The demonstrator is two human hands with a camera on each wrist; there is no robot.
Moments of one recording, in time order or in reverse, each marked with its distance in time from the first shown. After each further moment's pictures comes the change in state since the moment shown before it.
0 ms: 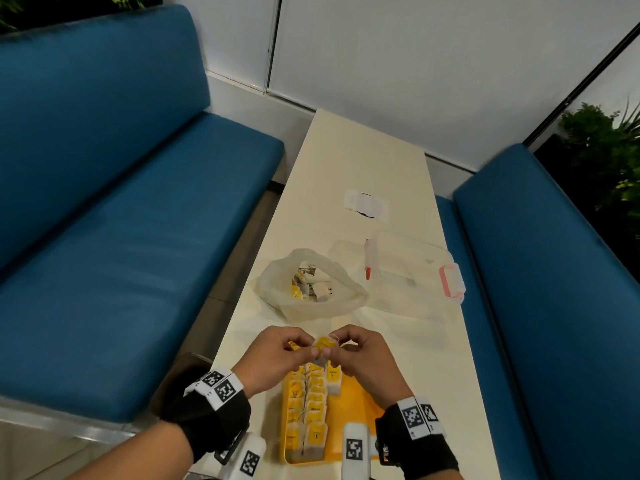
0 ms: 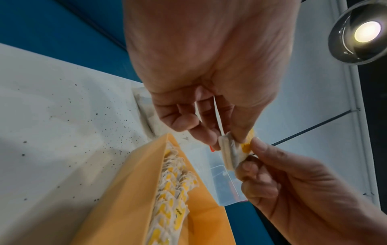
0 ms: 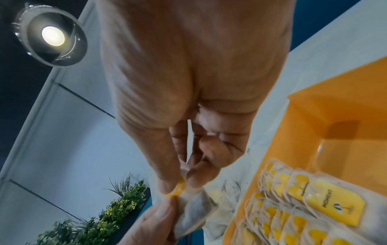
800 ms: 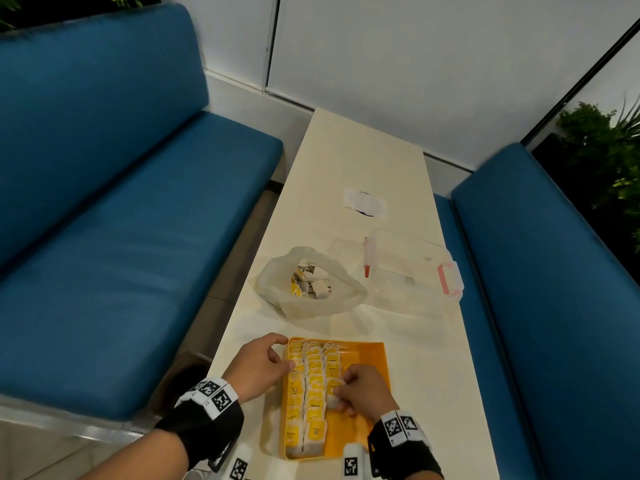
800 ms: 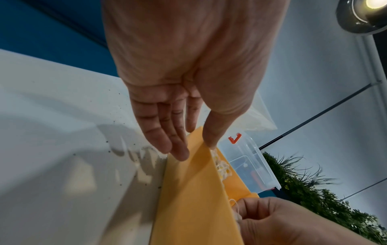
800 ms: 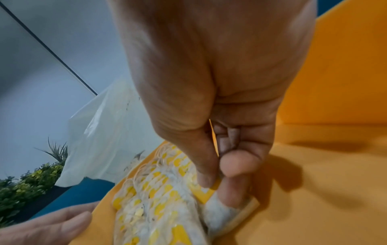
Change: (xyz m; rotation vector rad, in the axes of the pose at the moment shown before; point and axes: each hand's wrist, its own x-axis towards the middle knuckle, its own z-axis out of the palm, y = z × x) left_hand -0.002 -0.054 -0.008 0.252 0.095 -0.229; right_hand 0.008 0.096 -0.006 -0.332 -0.003 0.448
